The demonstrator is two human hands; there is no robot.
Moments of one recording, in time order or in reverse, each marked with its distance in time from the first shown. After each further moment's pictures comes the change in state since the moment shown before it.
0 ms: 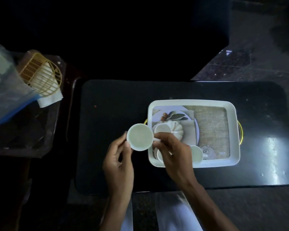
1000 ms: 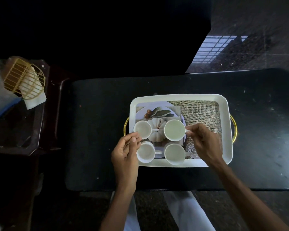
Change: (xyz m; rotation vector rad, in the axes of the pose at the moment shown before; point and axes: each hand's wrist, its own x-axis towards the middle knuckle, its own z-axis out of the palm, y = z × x) left_hand -0.029 -0.024 0.096 0.003 -0.005 -0.092; right_hand 0.041 0.158 -0.124 -0.131 -0.001 0.057
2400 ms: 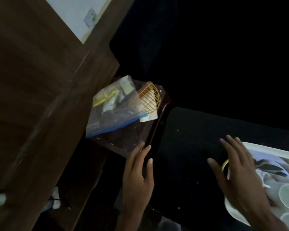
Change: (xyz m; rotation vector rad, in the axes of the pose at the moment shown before) left_hand 0.067 0.088 -0.250 0.735 0.276 0.528; right_hand -0.006 -0.248 0.148 -0.346 -0.116 -0.359
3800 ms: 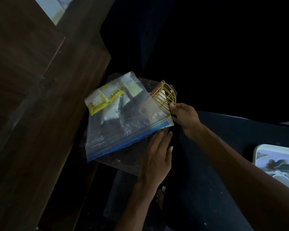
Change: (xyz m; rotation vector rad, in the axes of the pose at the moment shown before) left_hand 0.122 -0.092 0.039 -0.012 -0.398 0.274; right_hand 0.207 -0.121 0.173 0.853 -0.137 0.675
